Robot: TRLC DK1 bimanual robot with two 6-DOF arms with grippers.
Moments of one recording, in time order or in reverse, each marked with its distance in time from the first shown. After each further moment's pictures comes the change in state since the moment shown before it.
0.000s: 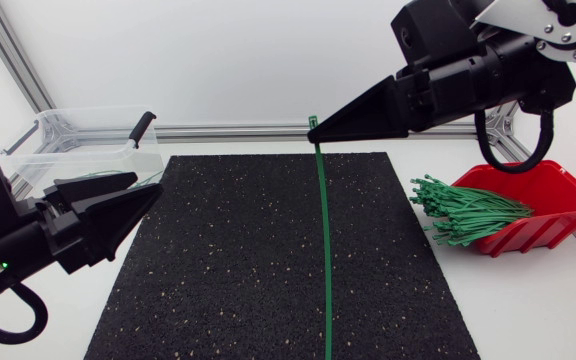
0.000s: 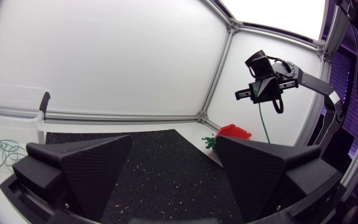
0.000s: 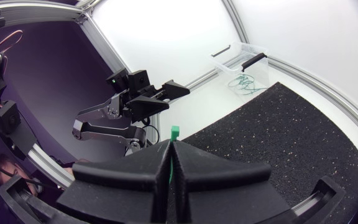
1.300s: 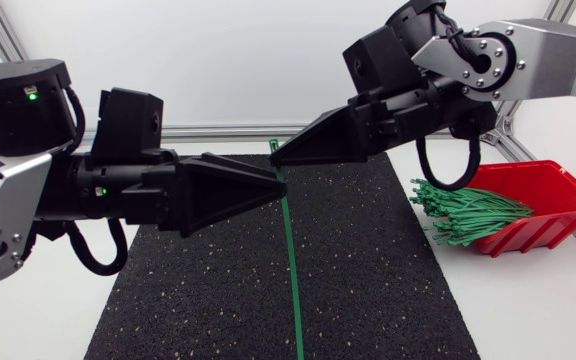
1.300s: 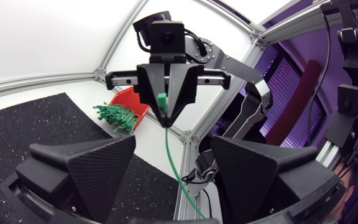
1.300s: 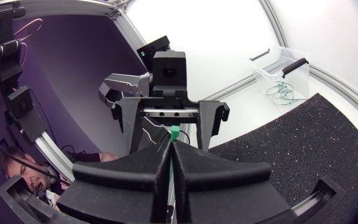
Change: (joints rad) left arm -0.352 0.551 0.346 0.131 0.377 -0.169; right arm 0.090 0.110 -0.056 0.173 -0.198 -0.023
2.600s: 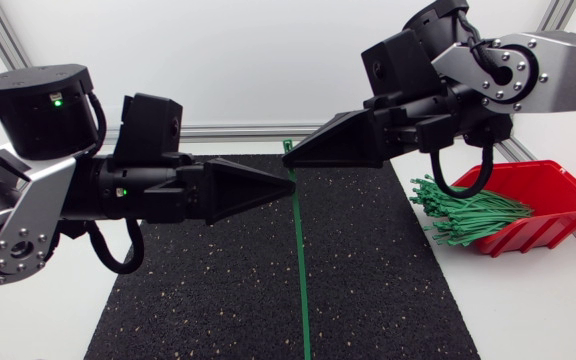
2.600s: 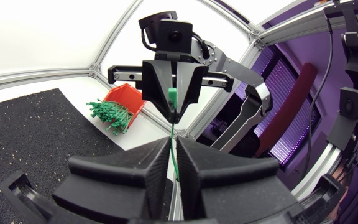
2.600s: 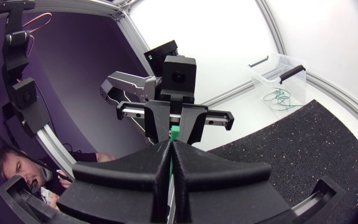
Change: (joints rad) left arm -0.031 0.061 0.000 0.078 0.005 -0.051; right arm -0.033 -0.058 -0.073 0.064 -0.019 0.000
